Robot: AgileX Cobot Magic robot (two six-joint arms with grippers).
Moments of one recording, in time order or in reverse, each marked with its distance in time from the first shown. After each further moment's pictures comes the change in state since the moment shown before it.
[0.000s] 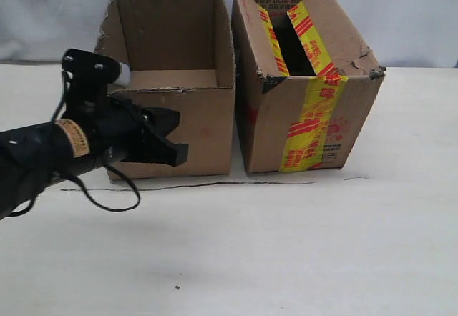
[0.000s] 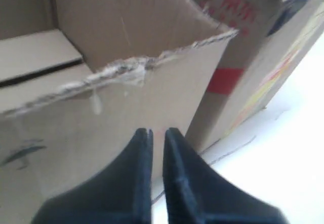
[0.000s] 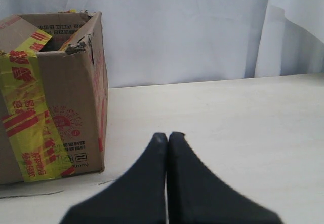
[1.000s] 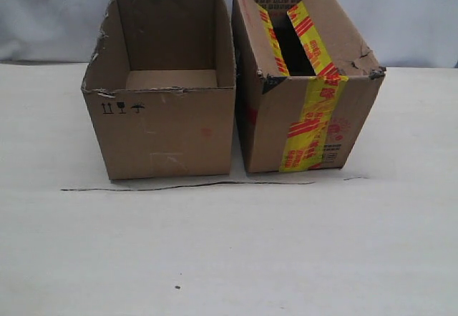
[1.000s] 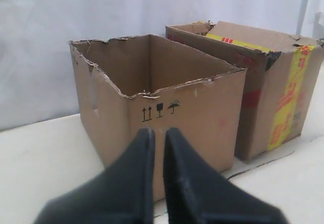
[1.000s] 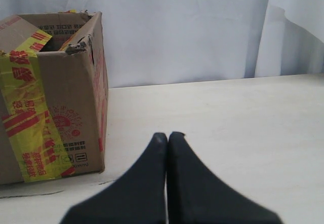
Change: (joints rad) left arm 0.157 -1.255 0.506 -0.048 0.408 0.209; right arm 0.000 0.000 0.000 0.000 0.000 0.000
